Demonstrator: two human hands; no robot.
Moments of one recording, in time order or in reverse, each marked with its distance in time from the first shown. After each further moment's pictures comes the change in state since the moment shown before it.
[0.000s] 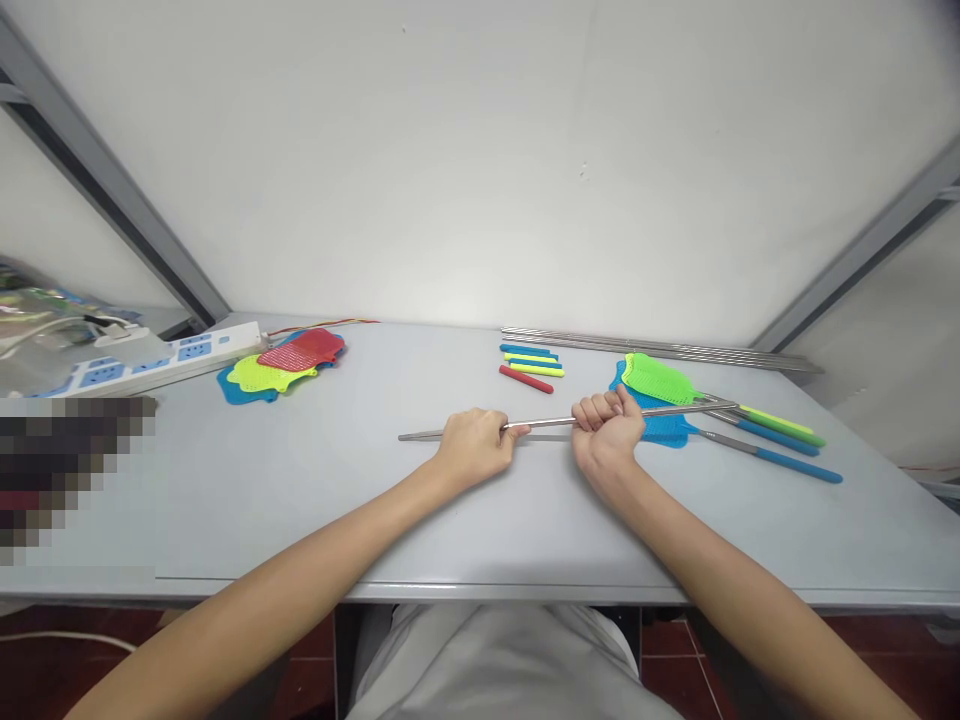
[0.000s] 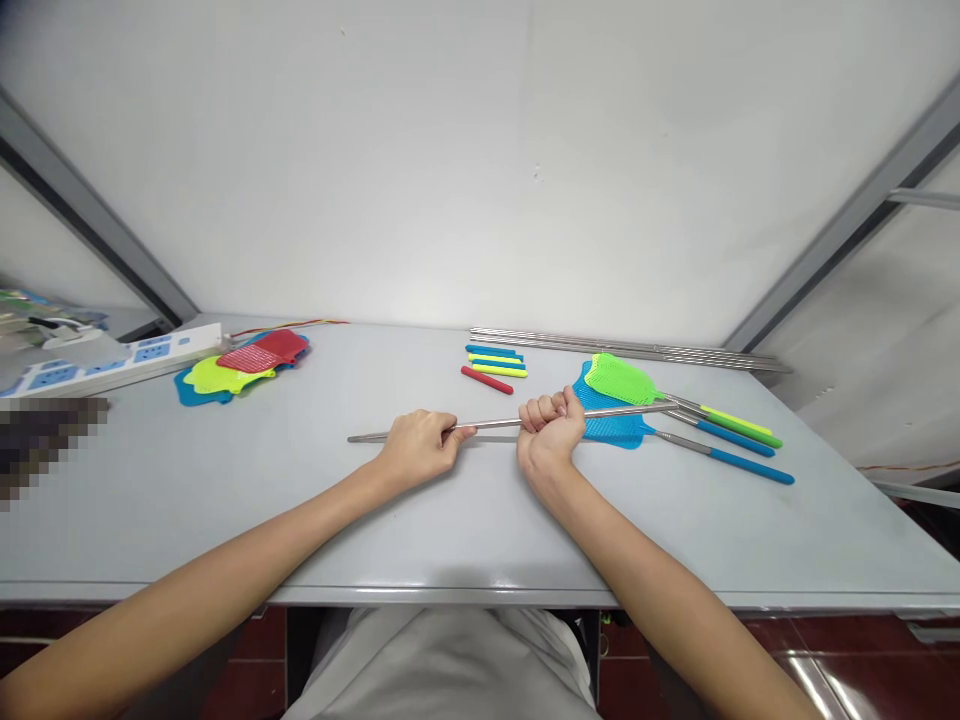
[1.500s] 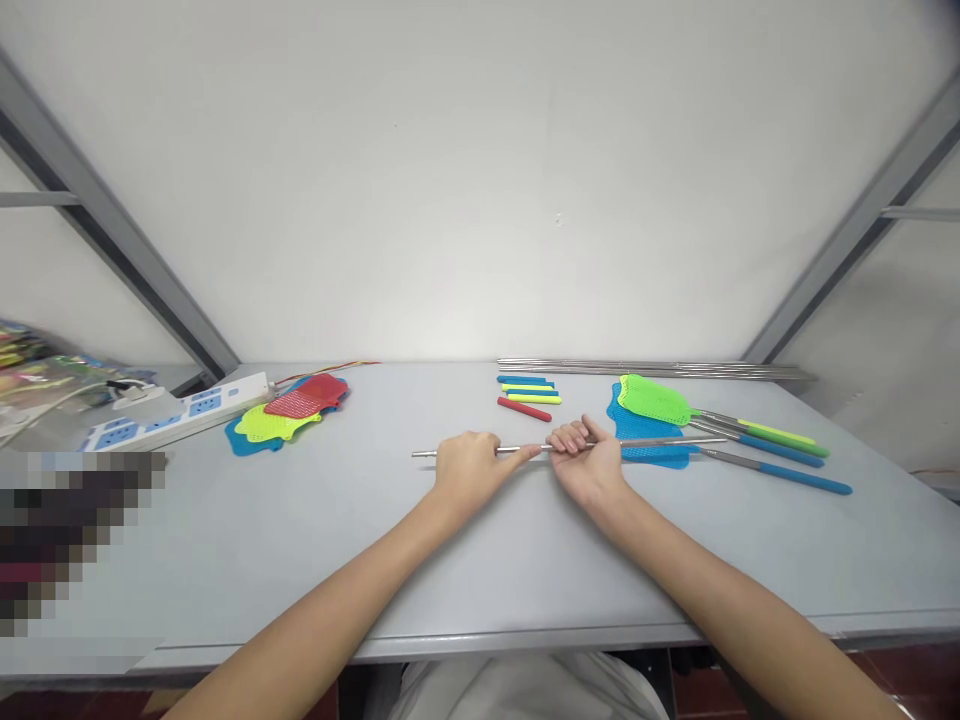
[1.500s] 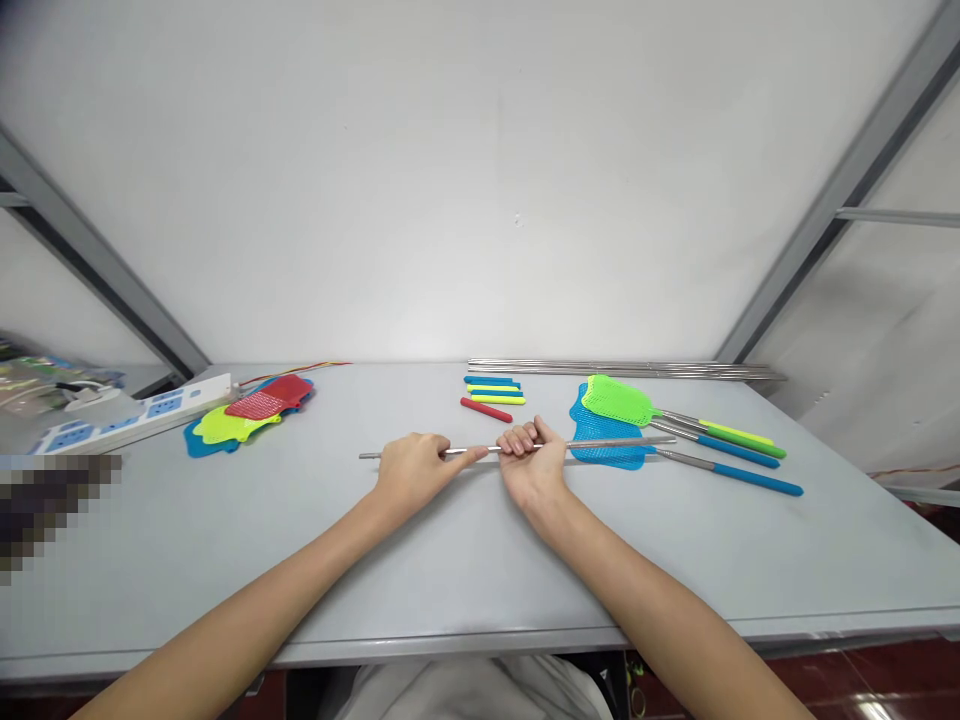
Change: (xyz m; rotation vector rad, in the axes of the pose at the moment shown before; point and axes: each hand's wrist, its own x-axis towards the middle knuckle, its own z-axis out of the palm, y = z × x) left_hand 0.007 -0.002 -0.016 0.053 0.058 -0.138; right_hand 0.008 0.010 -0.008 0.003 -0.040 0.278
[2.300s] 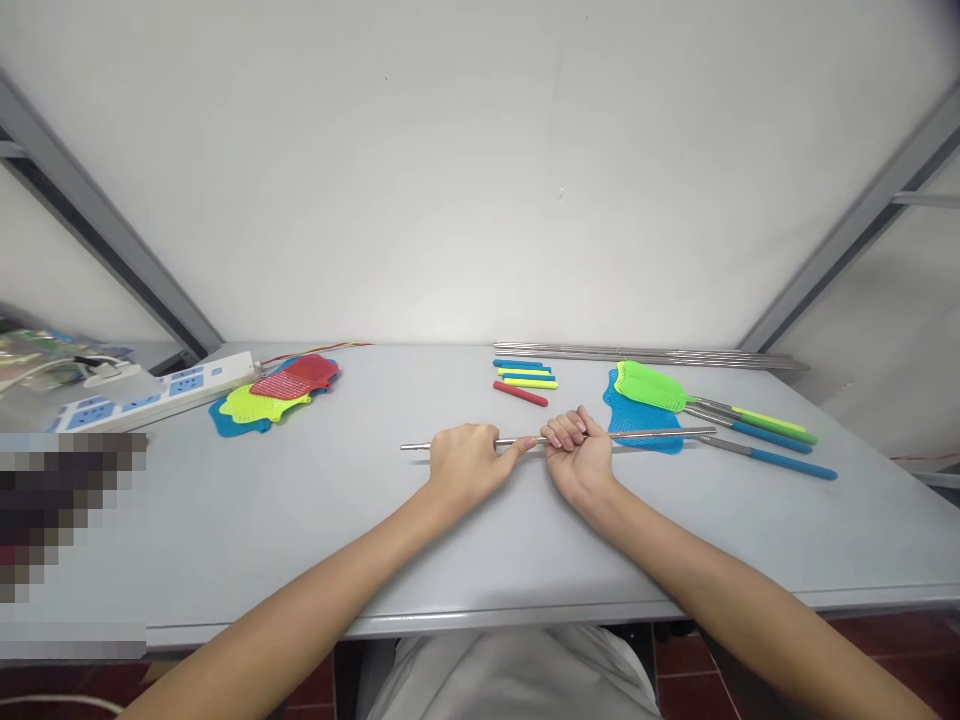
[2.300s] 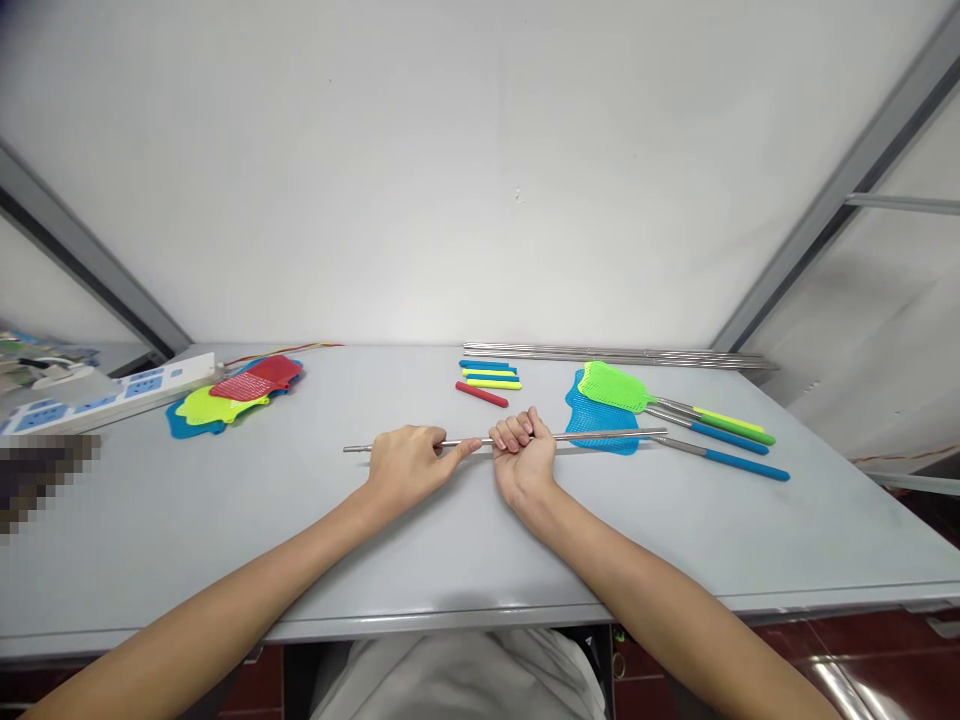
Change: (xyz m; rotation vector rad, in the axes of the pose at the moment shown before) left_hand -0.012 0.009 0.001 0.012 -0.023 0.000; right_hand -0.015 0.012 0.000 -0.051 -0.106 -0.075
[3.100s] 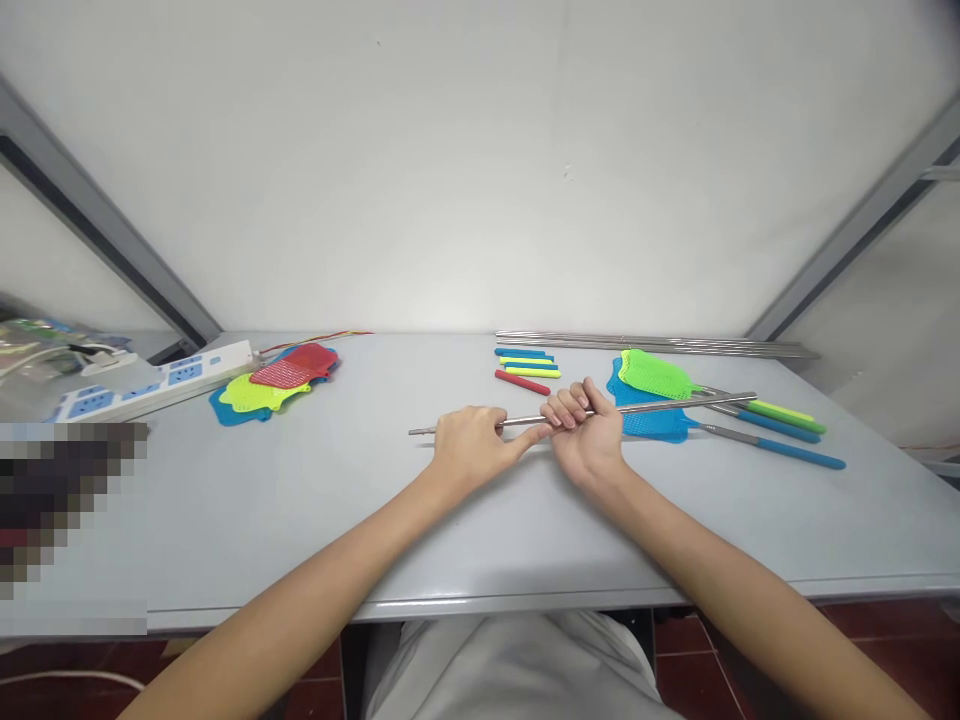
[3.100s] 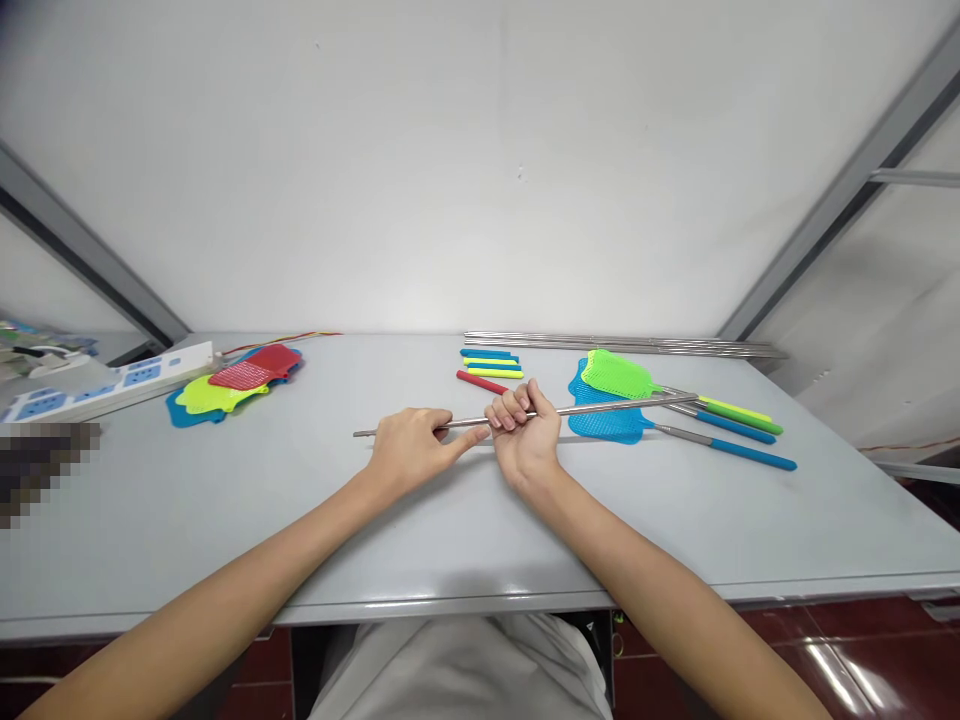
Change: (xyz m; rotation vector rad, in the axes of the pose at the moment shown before) left_hand 0.003 0.005 -0.003 -0.077 0.055 0.059; right_hand -0.004 -0.010 0.017 0.009 -0.133 0.019
